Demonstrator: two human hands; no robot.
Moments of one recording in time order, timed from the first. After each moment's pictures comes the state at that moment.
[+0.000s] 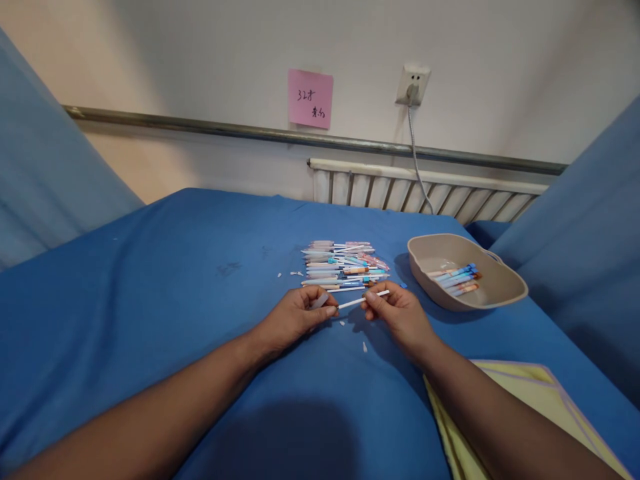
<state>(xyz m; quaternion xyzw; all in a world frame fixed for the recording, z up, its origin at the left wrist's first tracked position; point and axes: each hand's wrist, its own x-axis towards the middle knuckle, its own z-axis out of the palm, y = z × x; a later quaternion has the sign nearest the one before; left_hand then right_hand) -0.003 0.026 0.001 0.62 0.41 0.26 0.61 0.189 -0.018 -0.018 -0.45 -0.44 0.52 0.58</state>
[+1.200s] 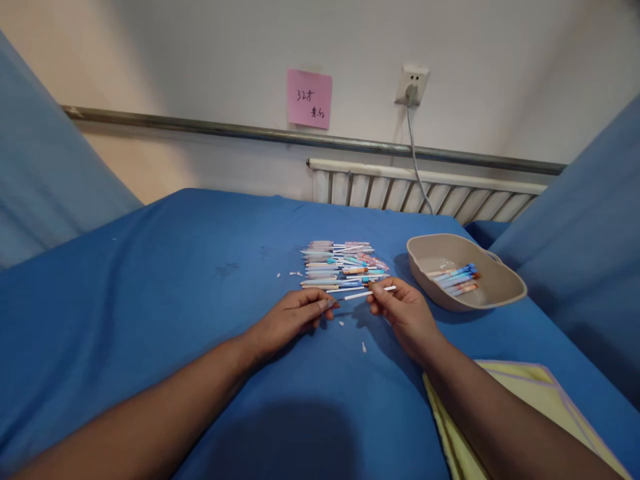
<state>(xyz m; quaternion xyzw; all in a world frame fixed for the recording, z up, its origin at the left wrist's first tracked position) -0.012 0.029 0.004 0.65 0.37 0.23 0.62 0.195 -0.018 -0.016 -0.44 -0.40 0.53 0.61</state>
